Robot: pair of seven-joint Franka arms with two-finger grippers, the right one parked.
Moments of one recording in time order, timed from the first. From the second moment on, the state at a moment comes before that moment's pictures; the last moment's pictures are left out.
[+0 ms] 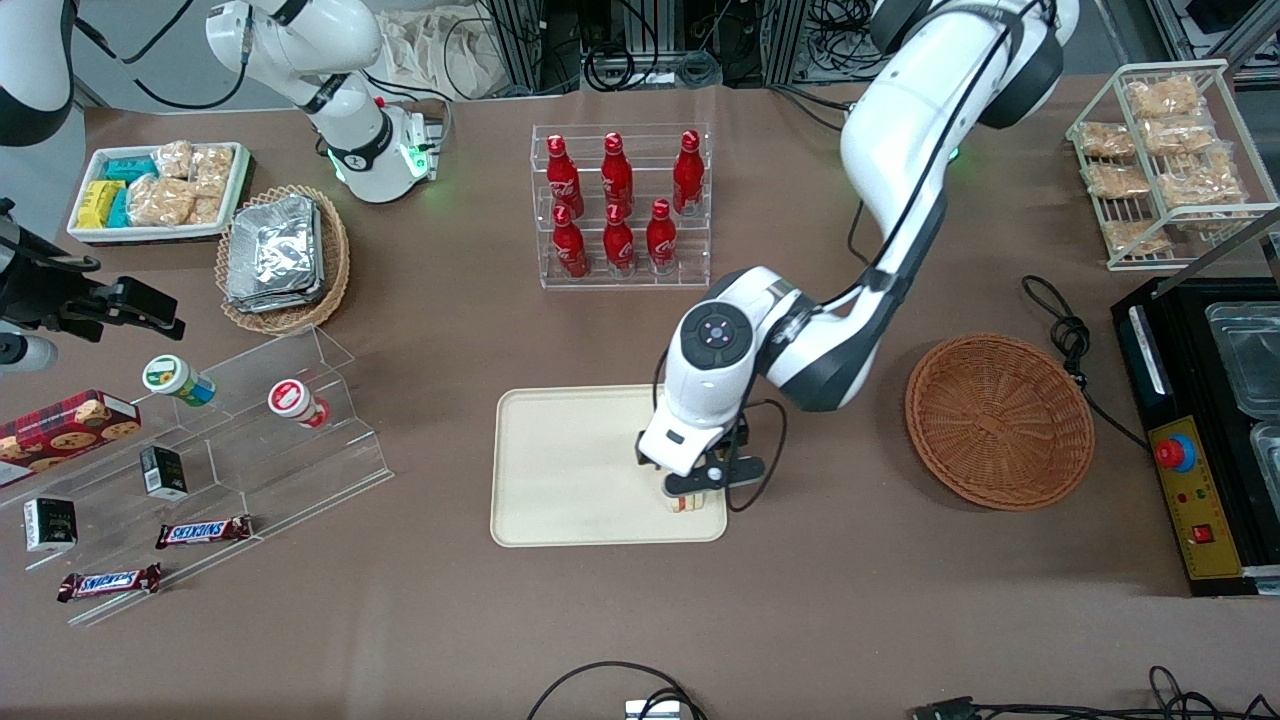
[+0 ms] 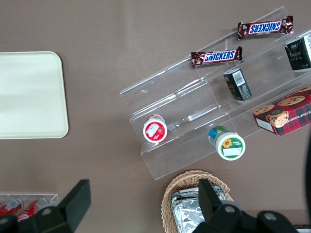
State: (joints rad) arm -0.45 0.77 -0.25 -1.20 0.26 2.06 -0.96
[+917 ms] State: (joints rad) arm -0.24 0.51 -0.15 -1.19 0.26 1.79 -0.88
